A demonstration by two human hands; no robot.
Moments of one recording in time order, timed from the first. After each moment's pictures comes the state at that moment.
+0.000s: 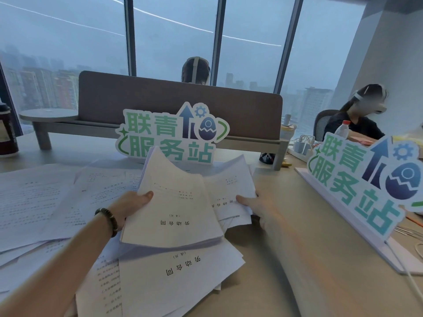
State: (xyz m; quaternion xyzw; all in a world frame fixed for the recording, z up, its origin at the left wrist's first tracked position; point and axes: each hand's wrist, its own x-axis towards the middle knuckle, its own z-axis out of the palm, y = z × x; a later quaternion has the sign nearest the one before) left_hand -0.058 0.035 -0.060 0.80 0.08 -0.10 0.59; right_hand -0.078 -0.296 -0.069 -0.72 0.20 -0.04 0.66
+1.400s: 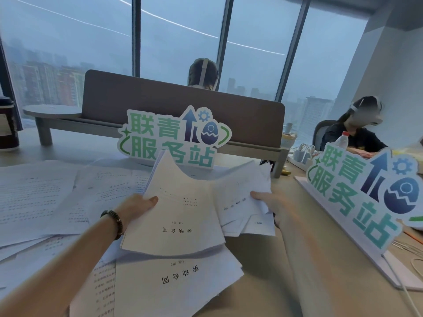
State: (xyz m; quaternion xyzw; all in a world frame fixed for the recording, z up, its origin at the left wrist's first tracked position) left_hand -0.066 0.021 -0.056 0.83 0.08 -0.10 0.54; right_hand -0.097 -0.311 -0.020 -0.75 0.23 -0.02 0.63
